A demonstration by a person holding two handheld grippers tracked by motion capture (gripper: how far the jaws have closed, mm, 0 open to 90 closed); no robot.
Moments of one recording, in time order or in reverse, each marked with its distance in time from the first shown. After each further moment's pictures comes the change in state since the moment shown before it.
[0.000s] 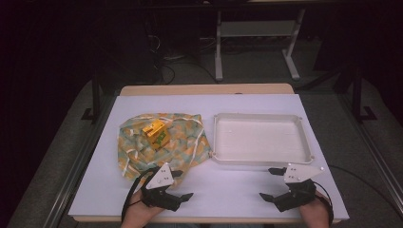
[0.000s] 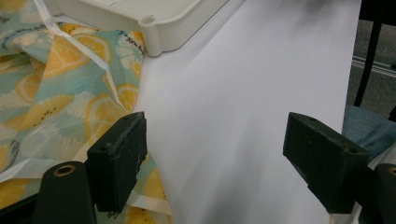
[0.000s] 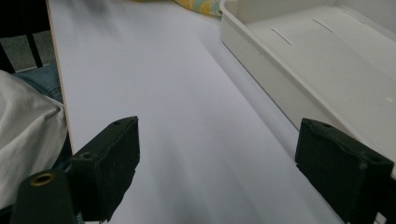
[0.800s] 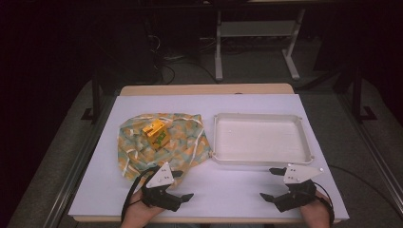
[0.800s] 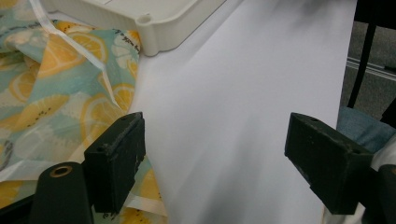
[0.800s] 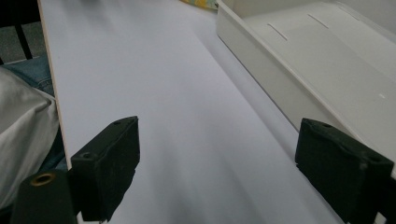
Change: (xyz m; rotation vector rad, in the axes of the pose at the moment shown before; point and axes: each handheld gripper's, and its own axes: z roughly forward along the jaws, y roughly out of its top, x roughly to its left) left arm 0.000 0.004 -0.002 0.009 -0.011 -0.009; right arm 0.001 -0.001 0.000 0.018 -0.021 -0.017
